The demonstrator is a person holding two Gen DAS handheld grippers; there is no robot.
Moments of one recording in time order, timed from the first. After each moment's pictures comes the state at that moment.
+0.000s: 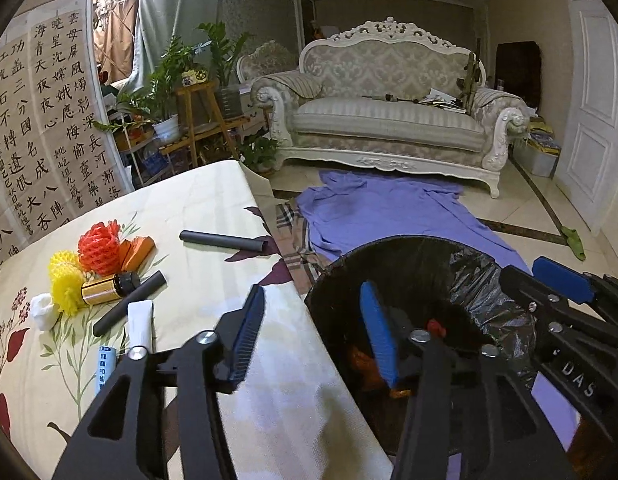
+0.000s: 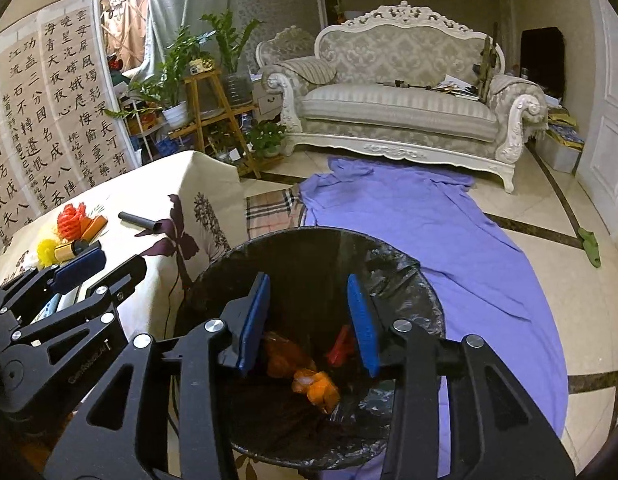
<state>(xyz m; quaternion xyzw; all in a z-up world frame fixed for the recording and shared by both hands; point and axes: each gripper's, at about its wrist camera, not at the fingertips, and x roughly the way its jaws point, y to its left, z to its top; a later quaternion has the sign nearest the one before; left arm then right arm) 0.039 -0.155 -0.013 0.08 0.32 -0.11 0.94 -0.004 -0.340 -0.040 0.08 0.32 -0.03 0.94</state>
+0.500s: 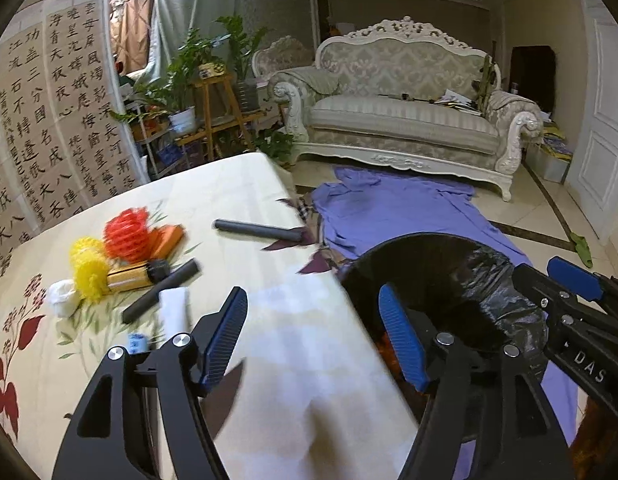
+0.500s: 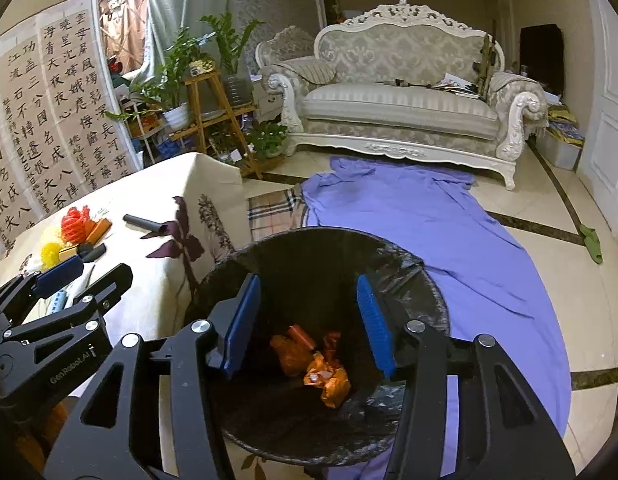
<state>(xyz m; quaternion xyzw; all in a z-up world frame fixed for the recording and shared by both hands) 0.036 -0.122 -0.008 0.07 0.33 -0.08 0.94 -0.002 -0.325 -0.038 0.08 0.33 -0.02 0.94</state>
